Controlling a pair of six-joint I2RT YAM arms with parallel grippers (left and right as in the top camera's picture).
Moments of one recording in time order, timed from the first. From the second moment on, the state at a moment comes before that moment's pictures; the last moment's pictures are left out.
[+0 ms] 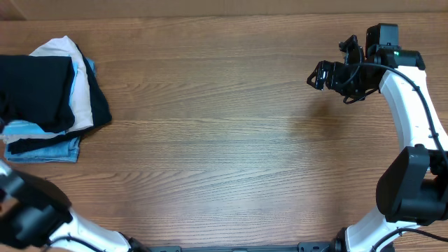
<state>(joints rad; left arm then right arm) 0.77 1.92 2.05 -1.36 0.35 -0.39 -0.11 1.85 1.57 -0.97 -0.41 0.07</state>
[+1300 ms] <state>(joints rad) 0.27 1.99 2.10 -1.28 0.41 -0.36 -0.09 1.01 1.57 -0.97 -0.35 0.07</state>
